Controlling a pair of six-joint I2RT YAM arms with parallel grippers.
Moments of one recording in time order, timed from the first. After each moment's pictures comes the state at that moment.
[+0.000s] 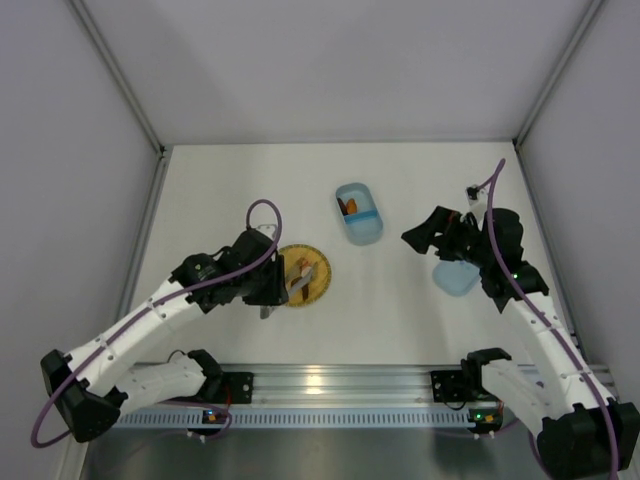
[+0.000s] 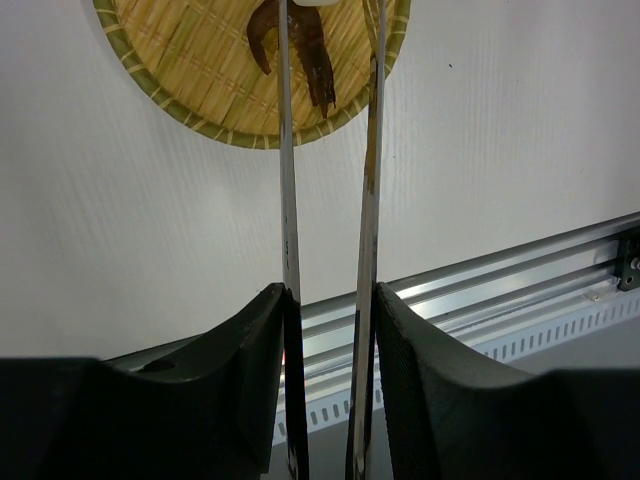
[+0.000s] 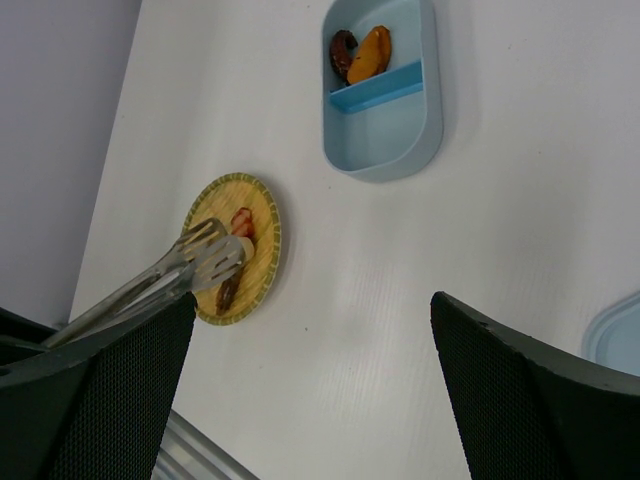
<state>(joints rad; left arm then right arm) -0.78 1.02 1.00 -0.97 -0.07 -0.68 0.16 0.86 0.71 -0.28 -0.40 0.52</state>
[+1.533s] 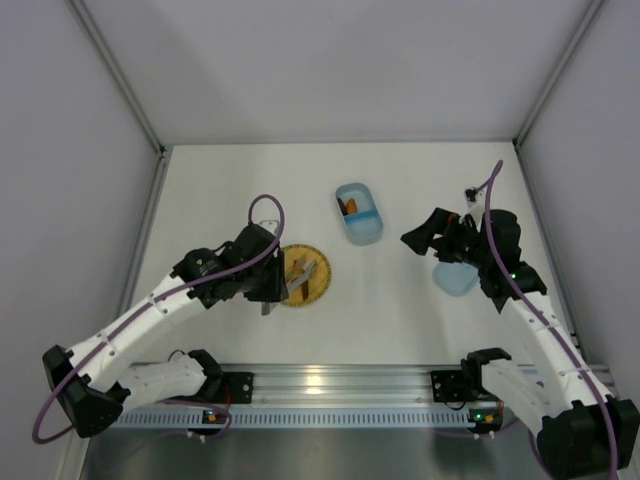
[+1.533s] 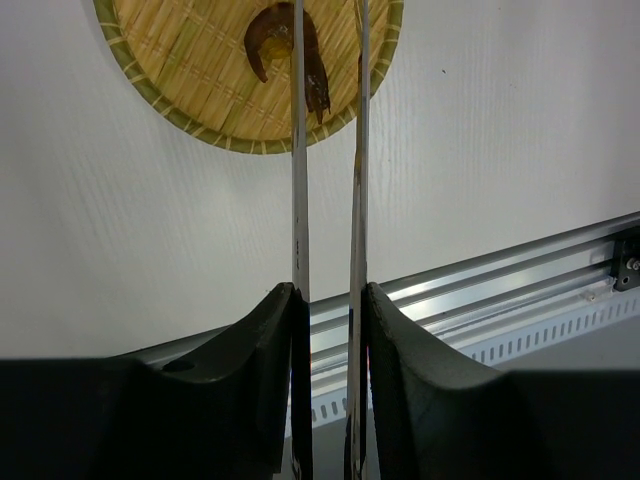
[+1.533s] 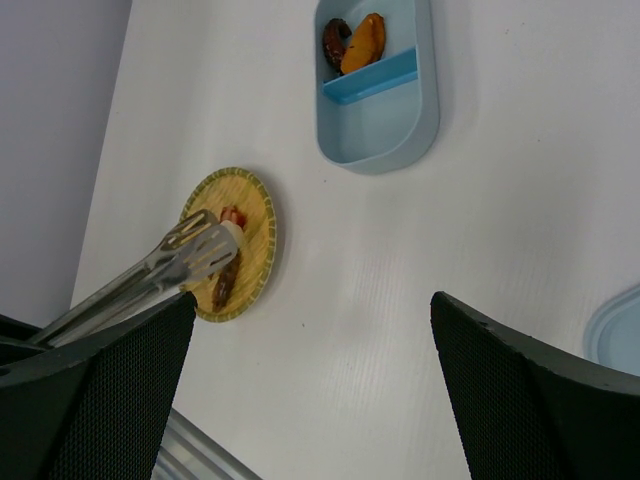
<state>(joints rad) -0.79 1.06 1.05 -1.00 -0.08 -0.68 0.16 0.86 0.69 -0.27 -0.40 0.53</state>
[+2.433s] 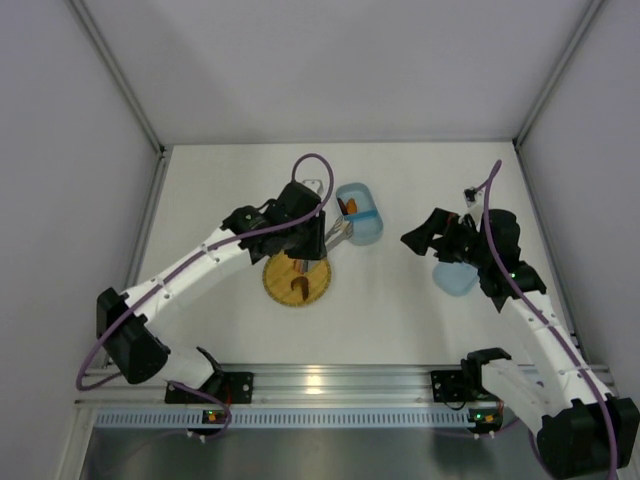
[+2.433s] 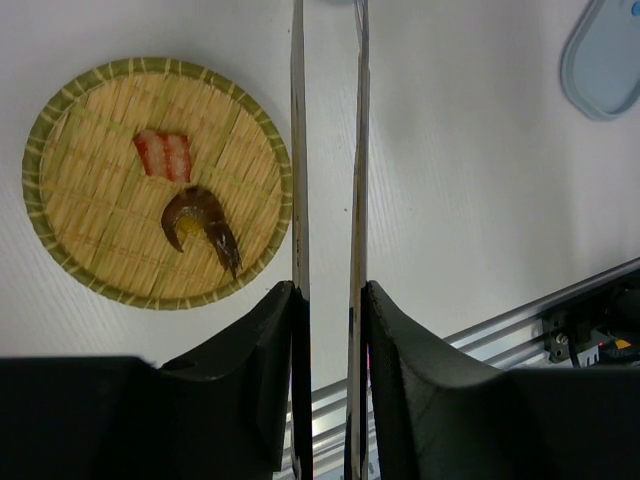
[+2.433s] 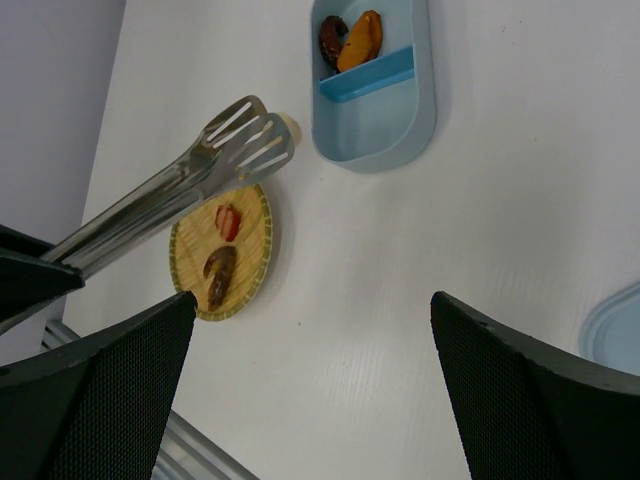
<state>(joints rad) -0.79 1.41 1.35 -0.84 -0.08 -0.60 0.16 0.87 0.69 -0.27 -0.40 0.52</state>
